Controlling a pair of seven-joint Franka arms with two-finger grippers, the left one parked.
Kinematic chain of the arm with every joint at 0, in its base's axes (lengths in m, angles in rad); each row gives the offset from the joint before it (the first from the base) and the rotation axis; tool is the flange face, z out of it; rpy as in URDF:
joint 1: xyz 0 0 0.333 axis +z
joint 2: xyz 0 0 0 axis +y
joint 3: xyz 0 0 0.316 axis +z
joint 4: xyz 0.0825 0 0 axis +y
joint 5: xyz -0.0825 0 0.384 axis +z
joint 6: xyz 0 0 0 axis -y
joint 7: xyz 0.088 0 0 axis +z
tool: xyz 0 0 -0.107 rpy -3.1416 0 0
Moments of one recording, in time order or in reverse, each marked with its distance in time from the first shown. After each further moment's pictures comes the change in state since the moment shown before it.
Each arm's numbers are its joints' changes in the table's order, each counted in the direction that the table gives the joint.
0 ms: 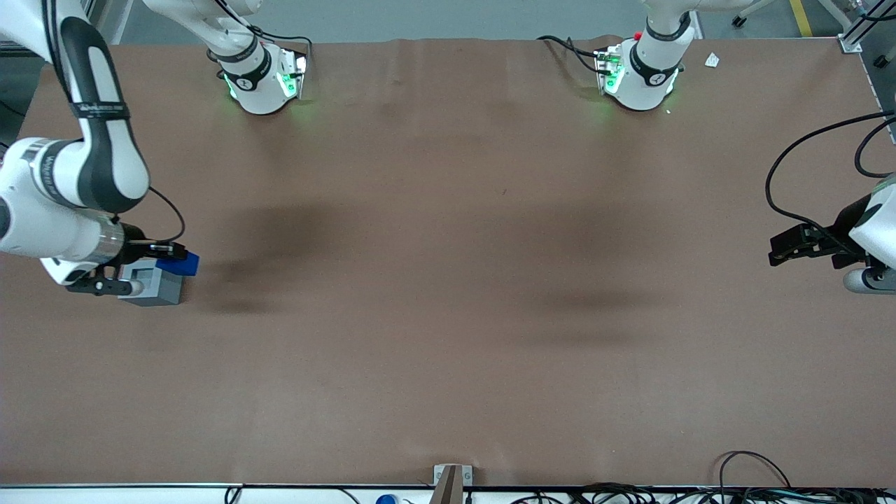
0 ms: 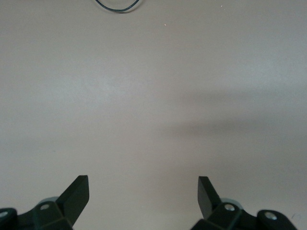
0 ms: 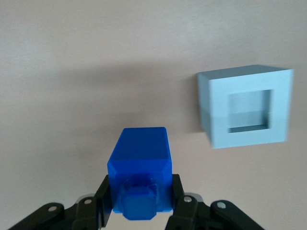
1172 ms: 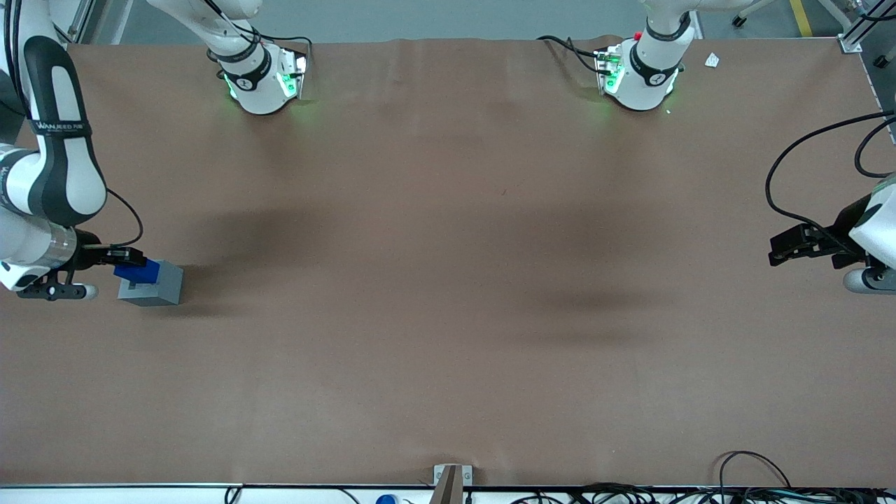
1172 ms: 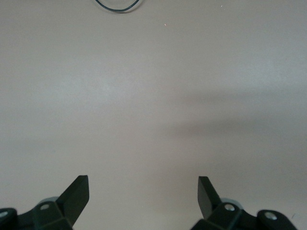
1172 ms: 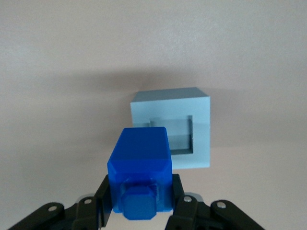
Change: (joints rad) arm -0.115 0.073 -0.003 -0.050 -0.043 0.075 0.152
